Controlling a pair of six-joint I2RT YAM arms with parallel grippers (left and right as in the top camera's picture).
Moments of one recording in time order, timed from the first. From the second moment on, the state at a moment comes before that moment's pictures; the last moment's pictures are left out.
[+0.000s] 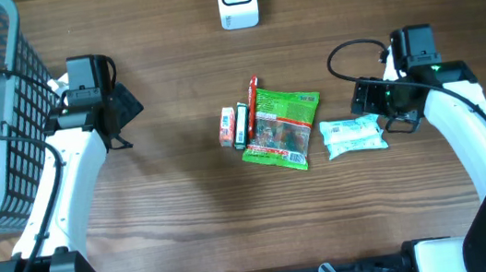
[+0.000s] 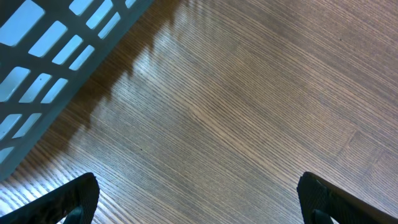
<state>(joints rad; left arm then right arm) -0.01 1.53 1.12 -0.71 -0.29 -0.58 -0.01 1.52 1.04 -0.80 -0.10 0.27</state>
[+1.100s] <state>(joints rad) -0.01 1.53 1.12 -0.71 -0.29 -0.58 -0.15 1.54 0.73 -0.52 -0.37 0.83</state>
